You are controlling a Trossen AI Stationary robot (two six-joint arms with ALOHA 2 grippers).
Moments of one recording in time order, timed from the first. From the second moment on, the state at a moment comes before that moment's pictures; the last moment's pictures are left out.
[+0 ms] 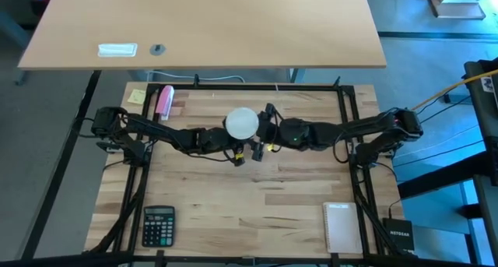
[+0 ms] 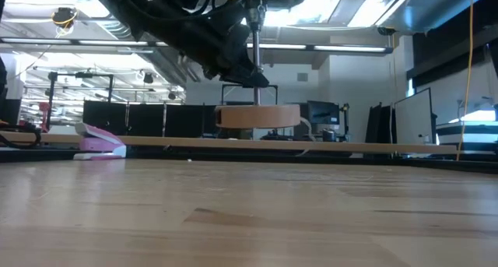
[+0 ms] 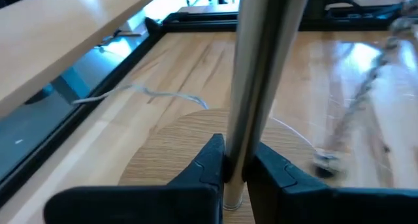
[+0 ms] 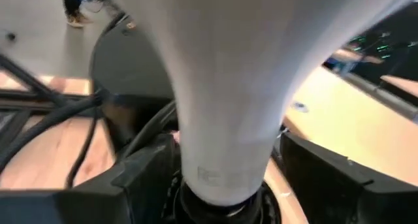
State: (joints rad) left arm -0.02 1.62 0.84 0.39 -0.38 0.02; right arm 0.08 1.51 1.14 0.18 0.38 -0.19
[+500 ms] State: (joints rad) left arm -0.02 1.62 0.84 0.39 -0.15 0.09; right arm 0.07 1.27 1.14 -0.17 0.08 -0.21
